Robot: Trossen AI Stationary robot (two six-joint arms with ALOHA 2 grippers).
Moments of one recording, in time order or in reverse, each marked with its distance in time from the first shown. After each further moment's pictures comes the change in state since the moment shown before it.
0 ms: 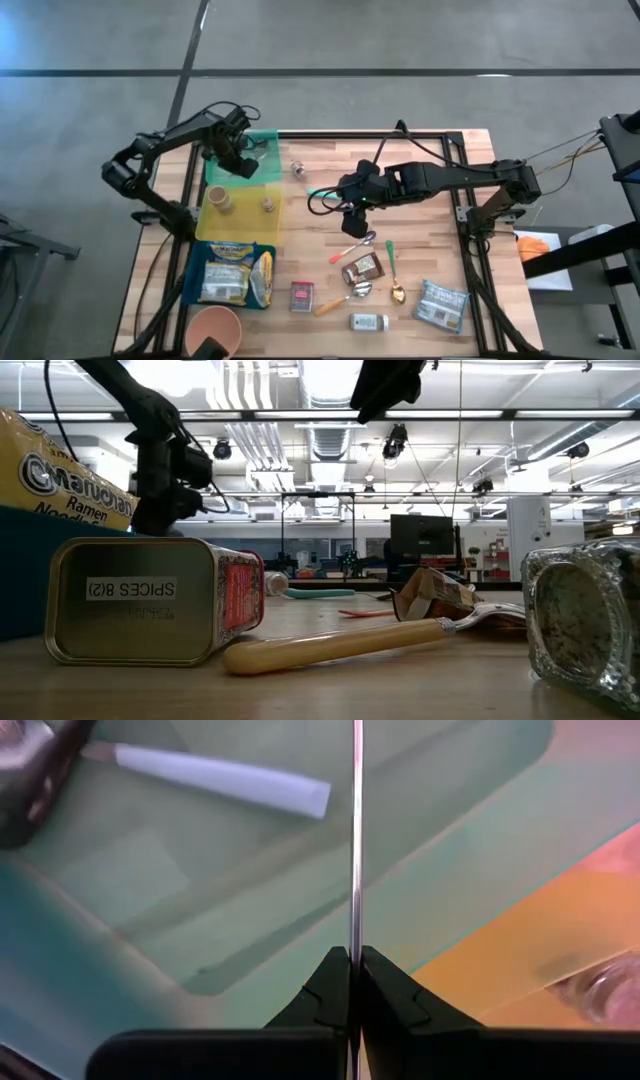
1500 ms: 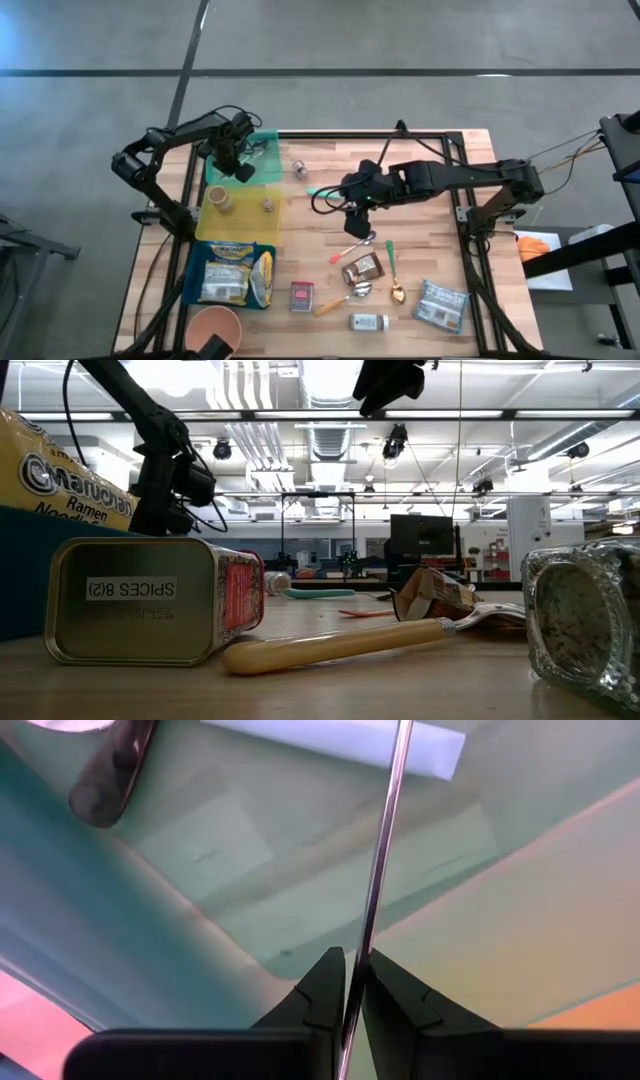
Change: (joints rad) left arm 0.000 0.097 -0.002 -0.033 -0.179 0.026; right arm 0.006 -0.025 0.000 -0.003 -0.021 0.012
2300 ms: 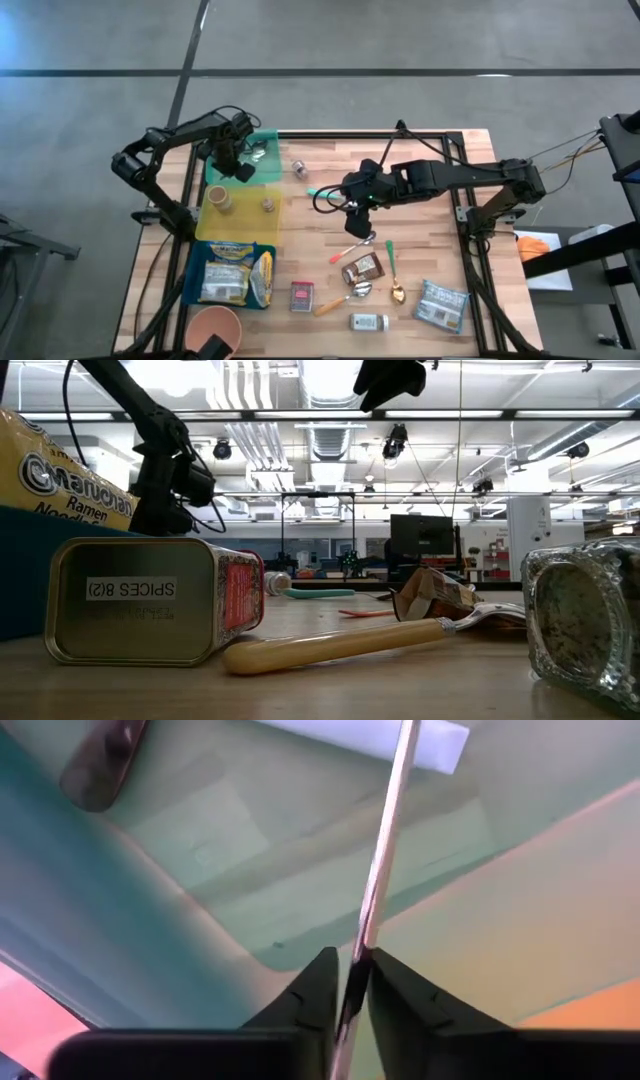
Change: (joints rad) left arm 0.001 0.000 0.001 -0.015 0.018 -0.038; right arm 0.001 -0.011 0.000 0.004 -0.002 0.007
